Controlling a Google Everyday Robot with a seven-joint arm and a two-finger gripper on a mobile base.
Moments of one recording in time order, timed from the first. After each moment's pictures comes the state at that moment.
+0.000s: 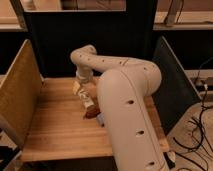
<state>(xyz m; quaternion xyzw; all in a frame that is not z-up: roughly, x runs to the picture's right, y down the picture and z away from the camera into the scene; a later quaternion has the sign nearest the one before) -0.122 0.003 0.892 -0.32 0.10 0.42 0.84</state>
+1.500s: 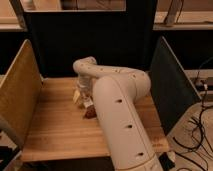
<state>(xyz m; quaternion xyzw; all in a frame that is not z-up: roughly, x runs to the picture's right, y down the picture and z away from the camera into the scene) -0.140 0.067 0.942 -0.38 0.12 0.42 0.81</state>
